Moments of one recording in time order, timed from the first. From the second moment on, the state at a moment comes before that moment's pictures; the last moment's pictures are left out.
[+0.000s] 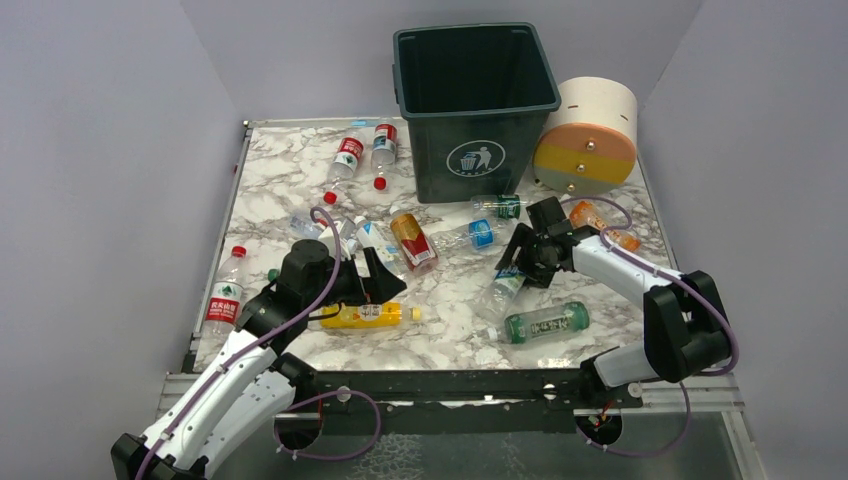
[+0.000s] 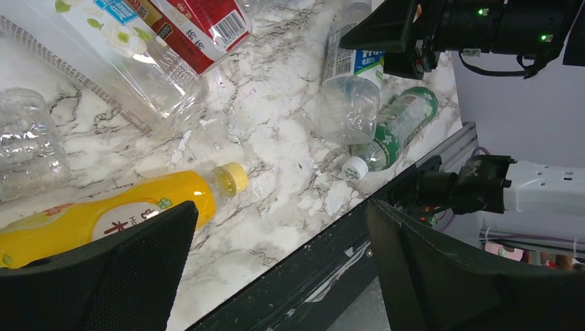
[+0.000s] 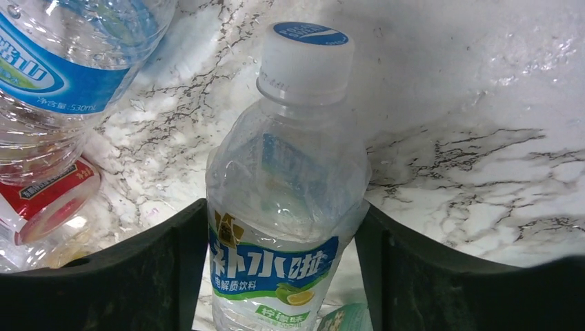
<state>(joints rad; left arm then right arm) -0.53 0.65 0.58 -0.47 0.30 -0.67 0.37 1.43 0.79 -0.49 -0.05 0.85</state>
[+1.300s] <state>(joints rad) -0.53 0.79 0.66 -0.36 0.32 -0.67 0.37 1.04 1.19 -0.73 0.01 0.71</state>
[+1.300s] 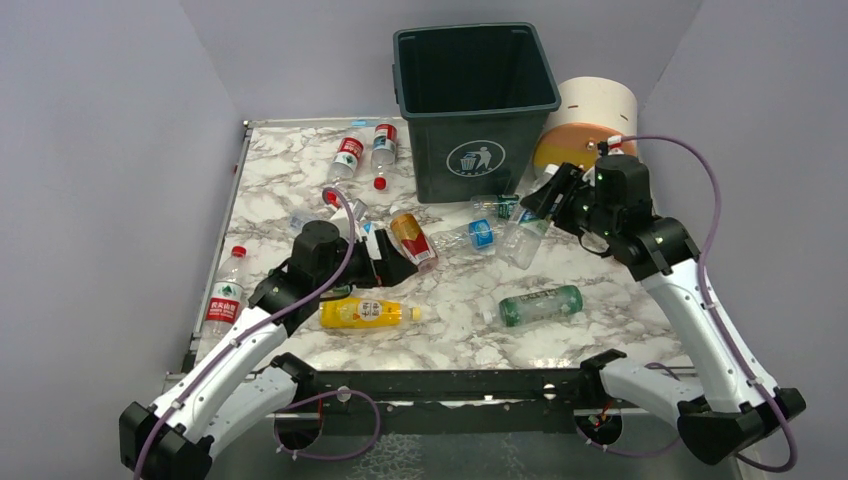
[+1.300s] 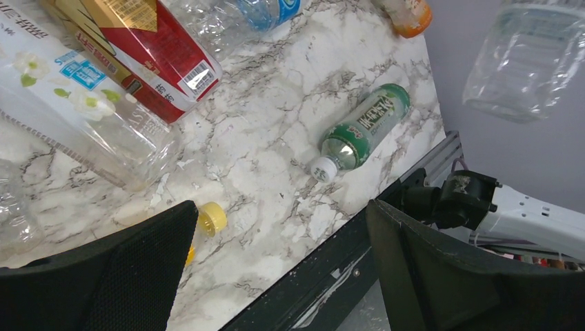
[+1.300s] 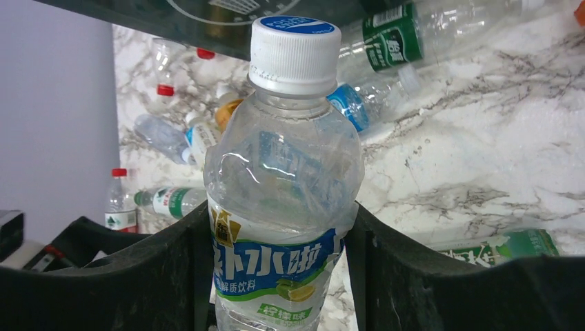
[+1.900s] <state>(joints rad) -0.65 0.90 0.65 -0.20 0.33 -0.70 0.37 1.08 1.51 -0.73 0.01 0.64</state>
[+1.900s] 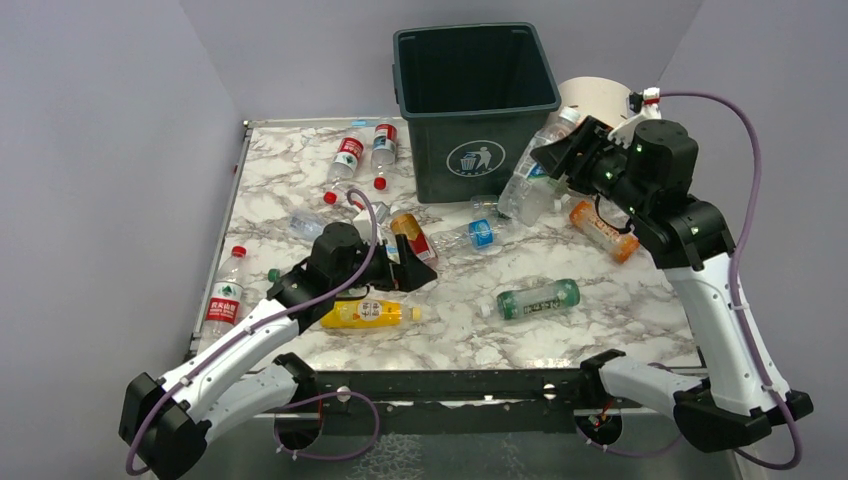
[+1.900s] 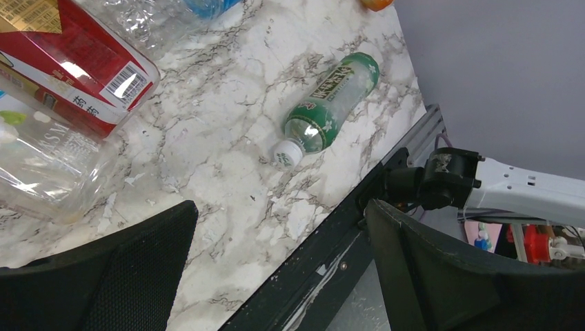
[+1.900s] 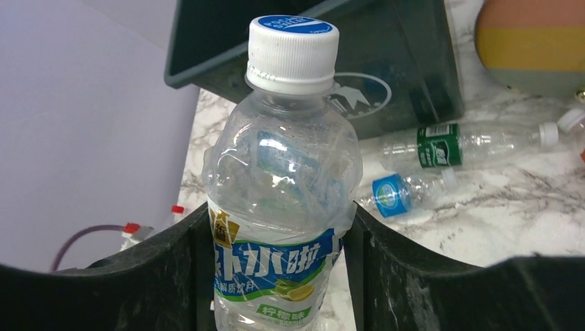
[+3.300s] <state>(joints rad) -0.68 0.81 0.61 -0.25 0.27 -0.72 0.37 1.92 2.10 -0.06 0.07 0.51</state>
